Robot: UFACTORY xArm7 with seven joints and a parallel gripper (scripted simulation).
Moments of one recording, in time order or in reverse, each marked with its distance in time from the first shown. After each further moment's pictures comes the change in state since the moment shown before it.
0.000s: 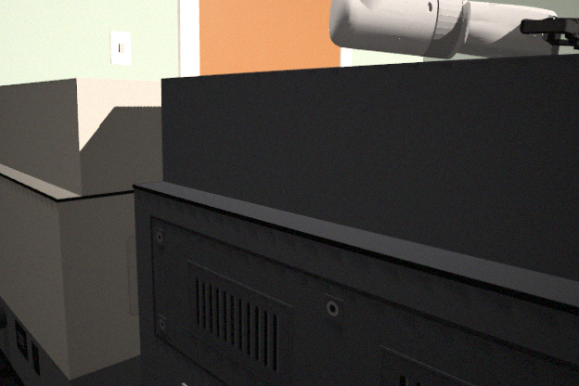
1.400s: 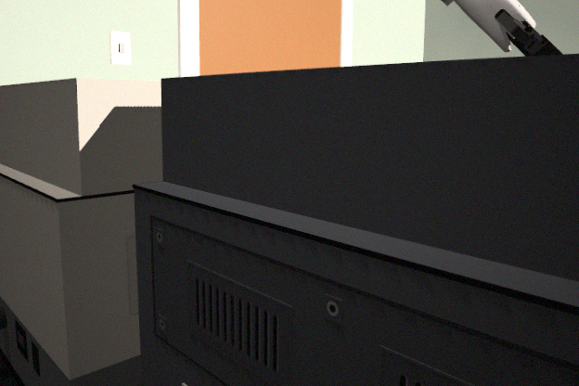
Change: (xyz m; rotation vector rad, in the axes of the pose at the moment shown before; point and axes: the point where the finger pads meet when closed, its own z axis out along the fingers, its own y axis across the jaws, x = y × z) arm -0.022 -0.062 0.015 -0.358 -0.616 0.352
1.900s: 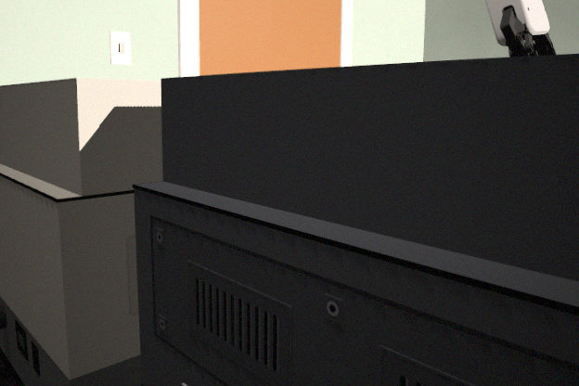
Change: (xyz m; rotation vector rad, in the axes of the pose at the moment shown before) arm -0.022 -0.037 0.007 -0.230 -0.418 0.233
